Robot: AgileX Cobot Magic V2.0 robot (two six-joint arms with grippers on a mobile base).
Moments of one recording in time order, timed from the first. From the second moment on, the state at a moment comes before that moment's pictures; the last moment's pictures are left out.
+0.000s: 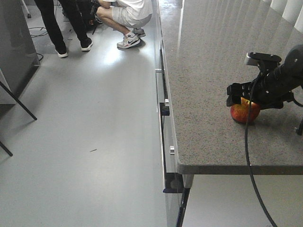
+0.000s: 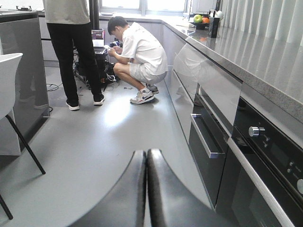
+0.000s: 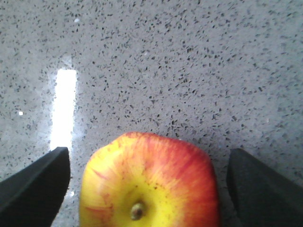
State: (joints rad) left arm -0.02 -0.01 0.02 0.06 0.15 -0.19; right arm -0.05 1.97 -1.54 0.24 0.75 -0.14
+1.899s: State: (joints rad) left arm -0.02 -0.01 0.02 0.06 0.15 -0.19; right arm -0.05 1.15 -1.54 0.45 1.10 -0.38
